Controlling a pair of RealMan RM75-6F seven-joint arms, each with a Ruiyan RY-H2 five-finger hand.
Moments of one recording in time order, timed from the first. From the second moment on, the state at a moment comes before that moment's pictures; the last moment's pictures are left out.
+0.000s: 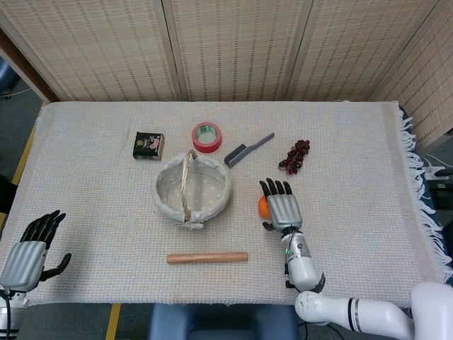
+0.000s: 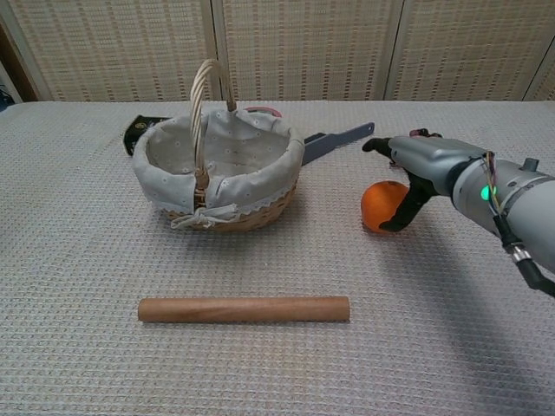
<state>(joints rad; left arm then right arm) -0.12 -1.12 -0.01 -1.66 1.51 1.42 0.01 0.69 -1.72 0.32 -1.65 -0.65 1.19 -0.89</state>
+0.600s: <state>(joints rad) -0.12 -1.11 -0.01 -1.67 1.49 1.41 -0.01 0.77 -1.87 0.30 -1.42 -0.59 1.18 -0.86</state>
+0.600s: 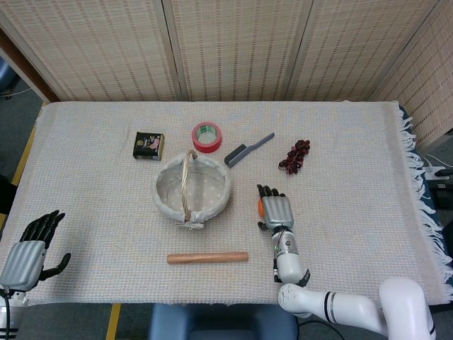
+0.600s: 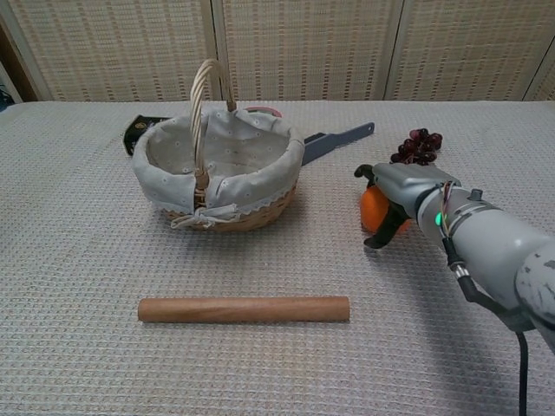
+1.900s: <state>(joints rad) -0.12 -1.12 -0.01 -1.67 1.49 1.41 0.00 0.95 -1.94 0.48 -1.45 -0.79 1.26 -0.68</state>
